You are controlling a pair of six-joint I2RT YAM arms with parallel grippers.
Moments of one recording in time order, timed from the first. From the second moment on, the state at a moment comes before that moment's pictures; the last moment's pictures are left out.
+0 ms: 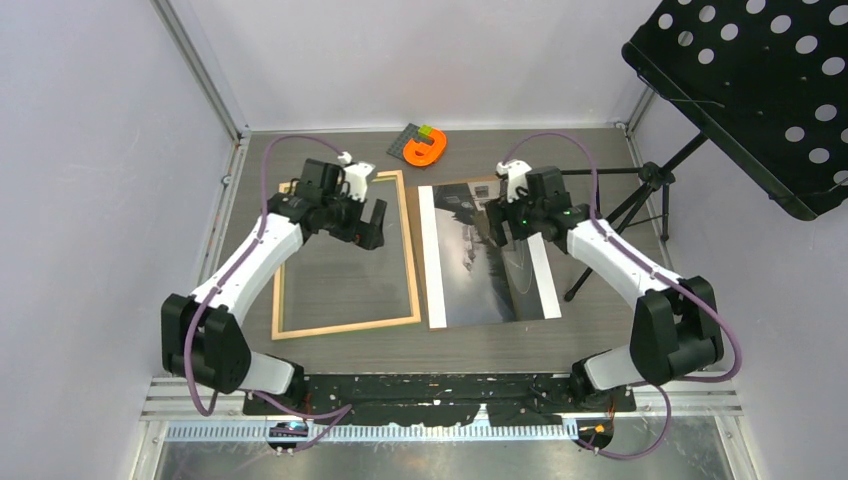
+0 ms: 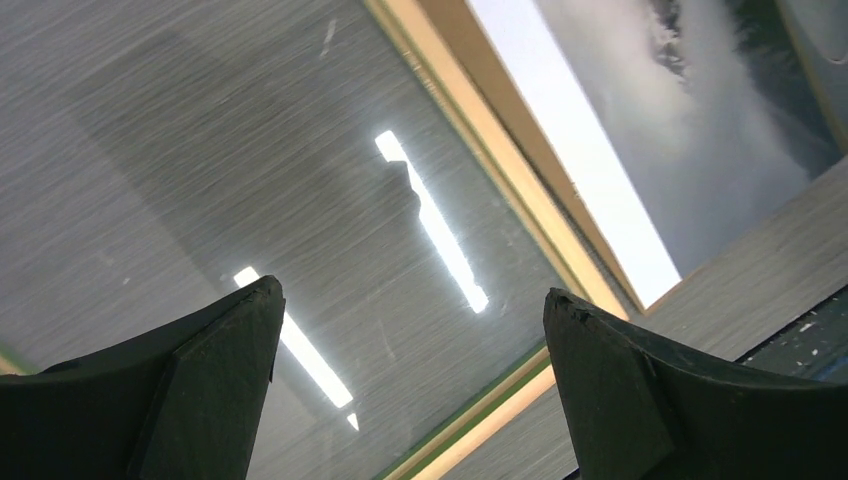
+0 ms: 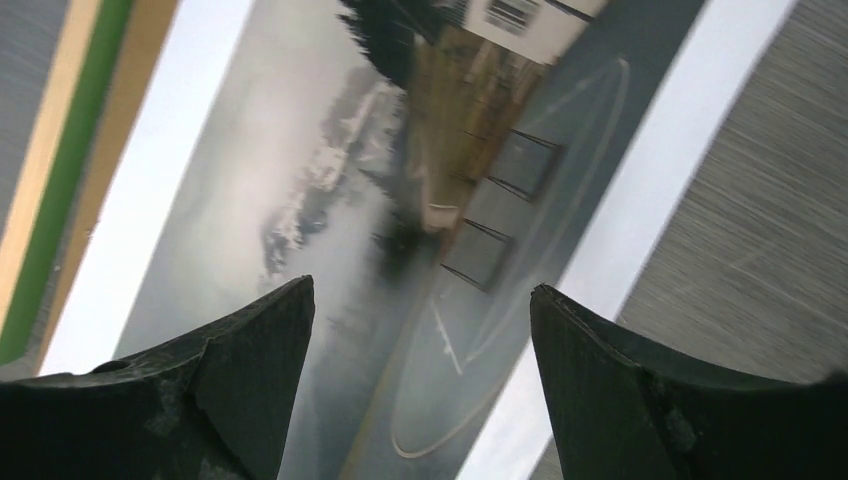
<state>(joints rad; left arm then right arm) -0.31 1.39 1.15 -0.66 0.28 0.06 0.36 1.44 1.00 -0.34 -0.14 -0.10</state>
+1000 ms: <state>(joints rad) -0.66 2.04 1.65 -0.74 0.37 -0.14 -0.01 1.70 1.01 -0.42 -0.29 -0.11</state>
